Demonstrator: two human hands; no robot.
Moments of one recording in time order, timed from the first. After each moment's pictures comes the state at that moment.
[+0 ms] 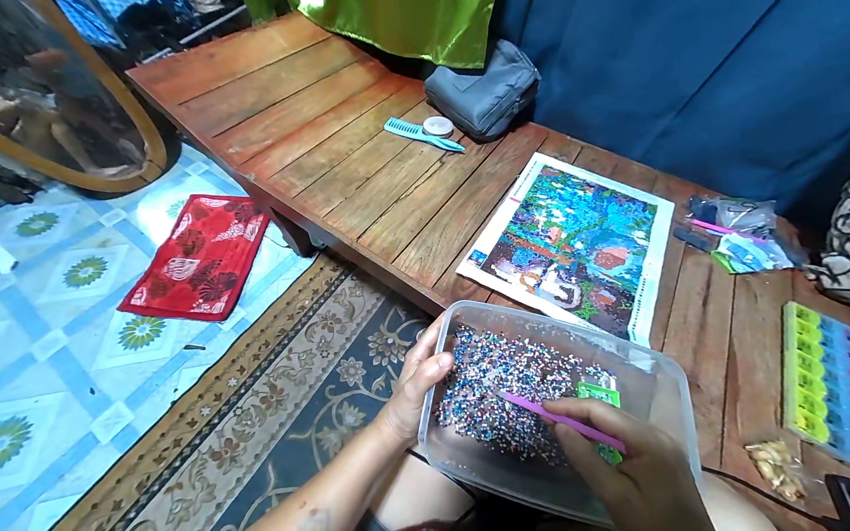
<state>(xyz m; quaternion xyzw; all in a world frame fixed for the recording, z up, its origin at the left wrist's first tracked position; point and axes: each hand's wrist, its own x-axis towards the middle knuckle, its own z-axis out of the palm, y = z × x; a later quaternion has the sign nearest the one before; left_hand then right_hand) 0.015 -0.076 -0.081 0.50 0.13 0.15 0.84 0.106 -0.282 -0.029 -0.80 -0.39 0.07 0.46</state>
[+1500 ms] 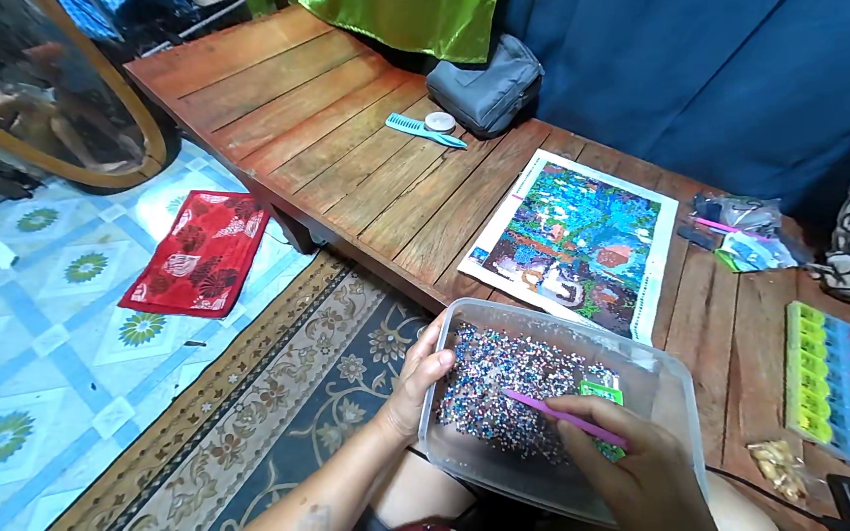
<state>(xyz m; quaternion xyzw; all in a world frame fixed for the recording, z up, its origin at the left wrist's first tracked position) 0.015 -0.075 -0.084 0.52 0.12 0.15 0.83 0.107 -0.282 -0.030 -0.81 -0.39 0.05 0.44</state>
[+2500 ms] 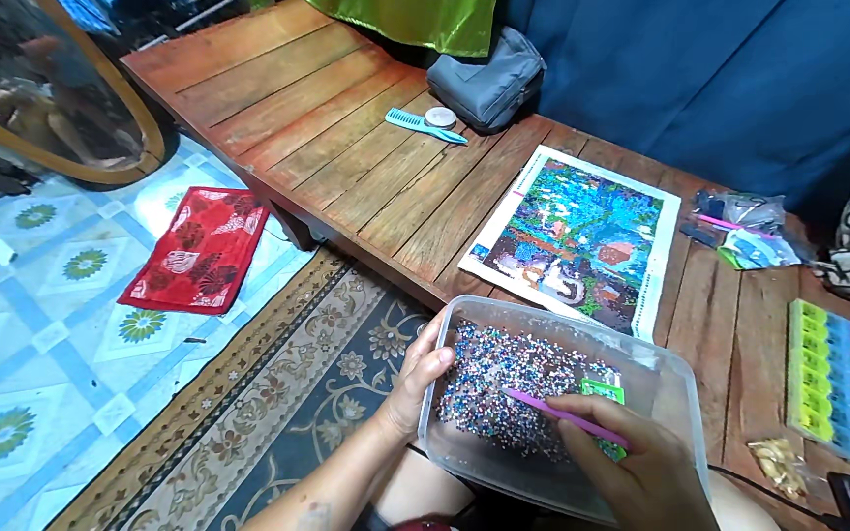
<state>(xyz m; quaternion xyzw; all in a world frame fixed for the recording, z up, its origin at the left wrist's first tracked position) 0.013 -0.075 -0.081 0.50 0.12 0.15 0.84 0.107 -0.282 -0.031 -0.80 -0.39 0.06 0.45</state>
